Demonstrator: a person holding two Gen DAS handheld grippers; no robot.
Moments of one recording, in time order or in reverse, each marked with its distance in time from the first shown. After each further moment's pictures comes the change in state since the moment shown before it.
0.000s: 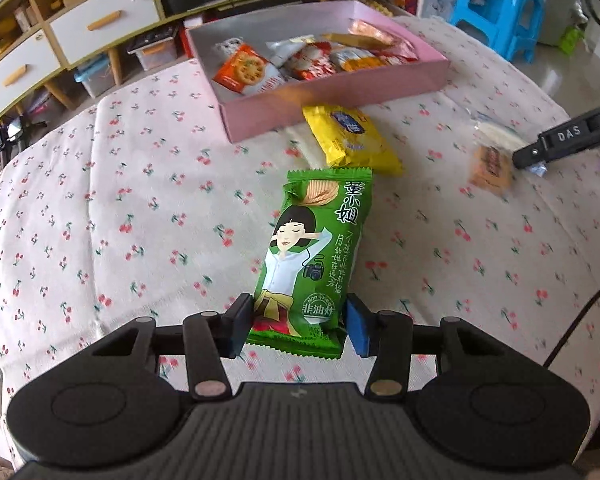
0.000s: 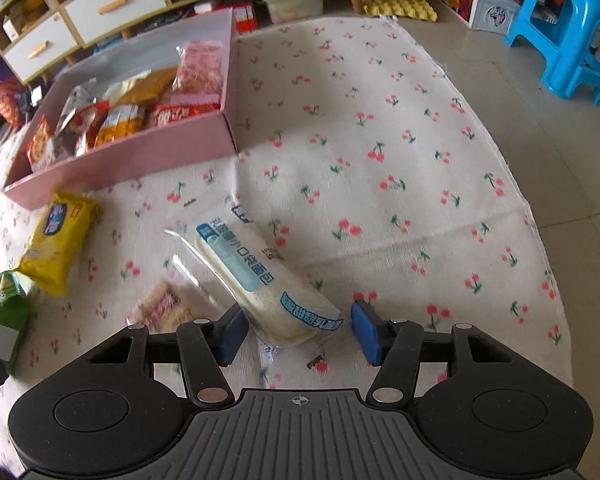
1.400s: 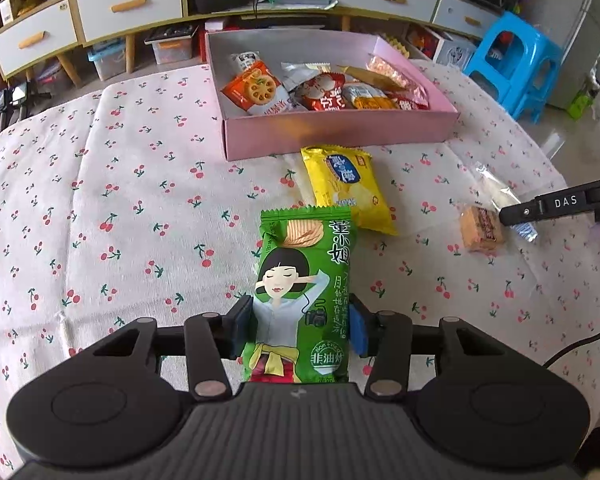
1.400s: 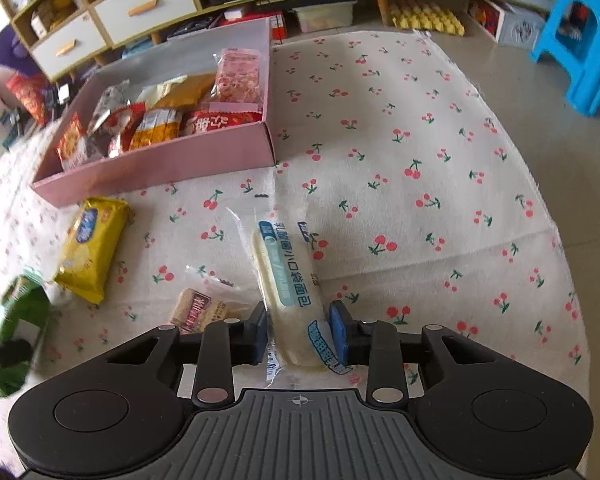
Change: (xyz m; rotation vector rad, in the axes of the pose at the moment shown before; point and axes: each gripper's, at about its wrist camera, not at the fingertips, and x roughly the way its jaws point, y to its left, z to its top) left arm 0.003 0.007 0.009 -0.182 -0.087 -0.065; right arm -0.004 0.009 0.004 -0.020 -0.035 0.082
